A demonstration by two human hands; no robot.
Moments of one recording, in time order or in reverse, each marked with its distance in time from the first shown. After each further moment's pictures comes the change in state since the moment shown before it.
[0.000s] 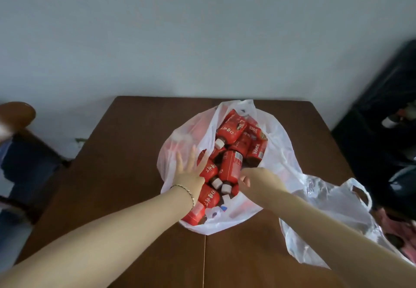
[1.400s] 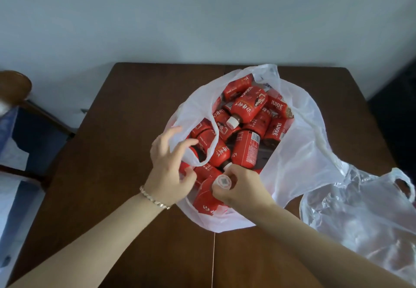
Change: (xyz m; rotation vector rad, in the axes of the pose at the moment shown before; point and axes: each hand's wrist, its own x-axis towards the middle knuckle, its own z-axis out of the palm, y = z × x) left_hand 0.002 -0.047 0.039 -0.916 0.721 -0.052; right_hand 0.021 -0.043 0.051 0.648 -0.065 -0.015
